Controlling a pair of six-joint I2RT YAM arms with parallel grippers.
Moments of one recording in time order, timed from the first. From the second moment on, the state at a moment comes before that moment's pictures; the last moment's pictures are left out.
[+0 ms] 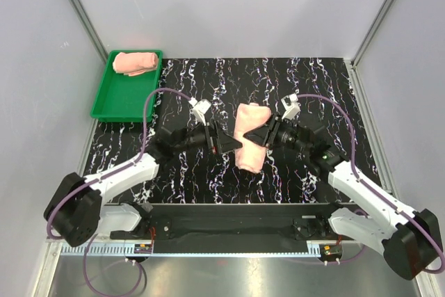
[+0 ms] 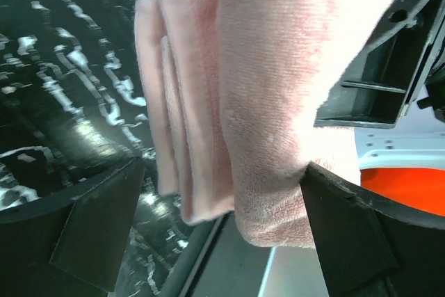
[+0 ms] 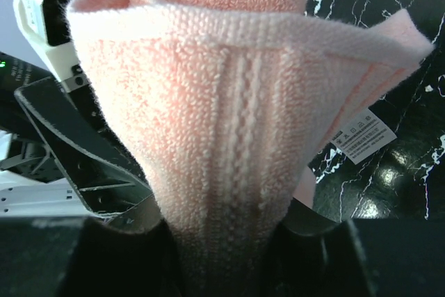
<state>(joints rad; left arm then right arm) -0.65 1.22 0.63 0.36 0.52 -0.74 0.55 0.99 0.66 0.07 -0.37 0.83</state>
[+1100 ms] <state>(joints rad) -0.63 1.31 0.58 0.85 0.70 -0.99 0.54 1.03 0.60 0.43 -0.50 1.04</state>
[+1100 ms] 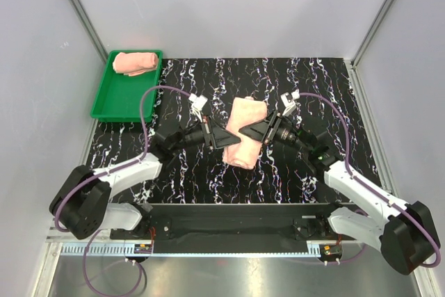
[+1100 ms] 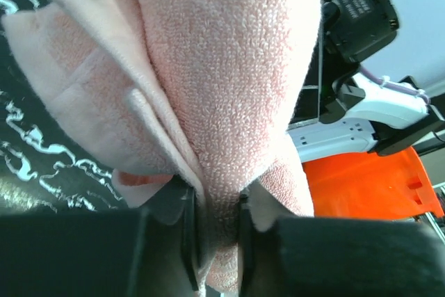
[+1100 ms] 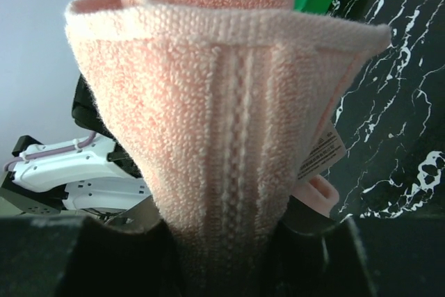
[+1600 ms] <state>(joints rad) -0.62 1.21 0.65 0.46 0.59 -0.79 0.60 0.88 0.86 -0.21 -0.26 0.82</state>
